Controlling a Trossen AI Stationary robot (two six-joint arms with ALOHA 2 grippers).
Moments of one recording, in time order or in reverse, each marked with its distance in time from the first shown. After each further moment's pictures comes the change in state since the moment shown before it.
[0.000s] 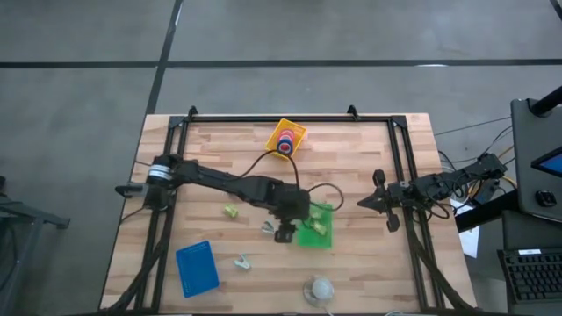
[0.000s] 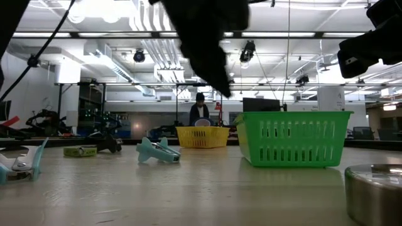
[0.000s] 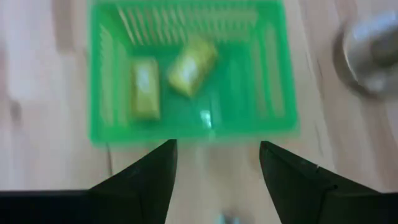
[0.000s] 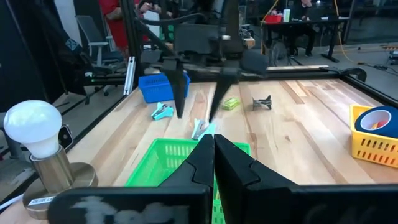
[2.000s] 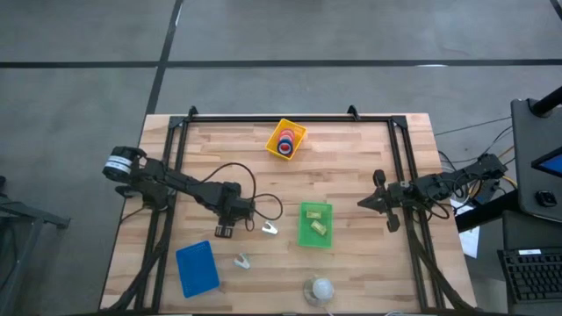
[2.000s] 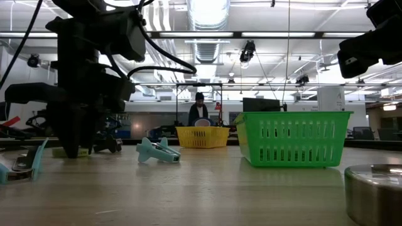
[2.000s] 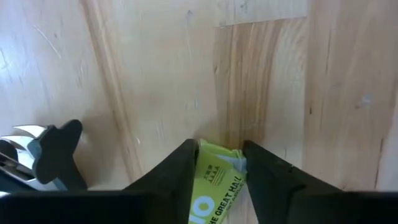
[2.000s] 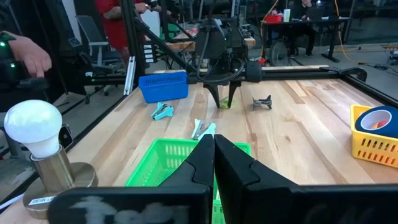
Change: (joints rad) left arm -0.036 -0.364 -0.764 -0.066 -0.146 -0.042; right arm 0.000 0.000 0.000 0.000 0.000 0.000
